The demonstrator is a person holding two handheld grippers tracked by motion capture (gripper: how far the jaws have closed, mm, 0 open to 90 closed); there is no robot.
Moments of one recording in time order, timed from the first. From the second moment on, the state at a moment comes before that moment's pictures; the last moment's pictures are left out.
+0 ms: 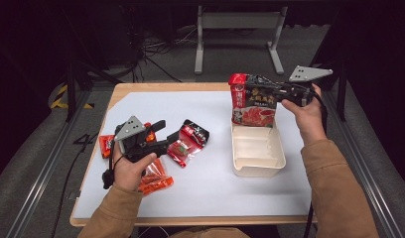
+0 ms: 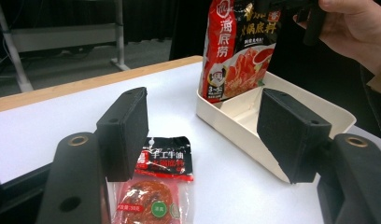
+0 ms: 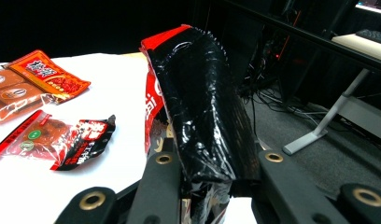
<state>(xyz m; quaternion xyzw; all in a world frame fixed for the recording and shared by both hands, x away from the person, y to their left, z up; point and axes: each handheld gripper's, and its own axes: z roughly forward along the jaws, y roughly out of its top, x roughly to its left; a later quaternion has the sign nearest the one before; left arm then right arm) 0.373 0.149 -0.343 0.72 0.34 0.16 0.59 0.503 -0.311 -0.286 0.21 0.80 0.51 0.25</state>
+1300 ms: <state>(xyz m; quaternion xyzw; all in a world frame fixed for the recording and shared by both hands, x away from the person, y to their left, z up) 0.378 0.161 -0.346 0.73 0.35 0.16 0.57 0.495 -0.324 -0.321 0.27 0.80 0.48 0.23</state>
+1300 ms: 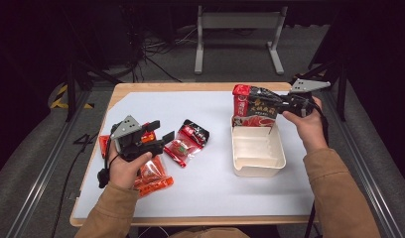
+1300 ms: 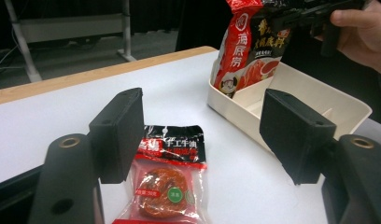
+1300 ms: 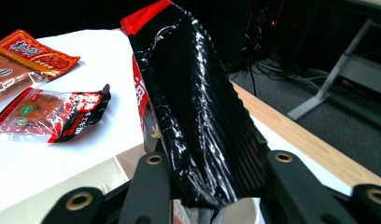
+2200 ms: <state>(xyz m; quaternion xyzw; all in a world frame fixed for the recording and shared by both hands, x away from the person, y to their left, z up) 0.385 0.187 -0.334 0.76 0.35 0.16 0.52 0.433 -0.348 -0.288 0.30 0.75 0.53 0.26</state>
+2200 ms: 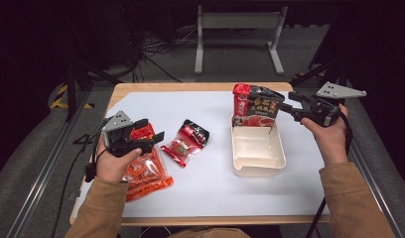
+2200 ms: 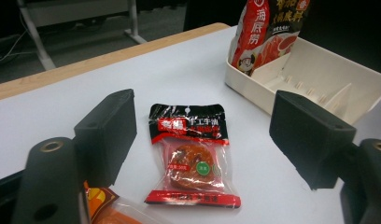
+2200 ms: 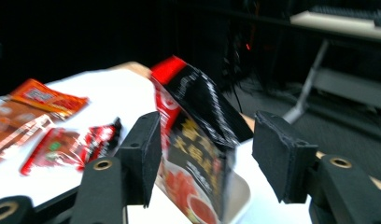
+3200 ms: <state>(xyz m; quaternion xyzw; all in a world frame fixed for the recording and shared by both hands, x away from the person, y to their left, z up) 0.394 0.235 -0.329 0.74 0.37 0.22 0.52 0.391 -0.336 -0.312 0.30 0.75 0.56 0.19</state>
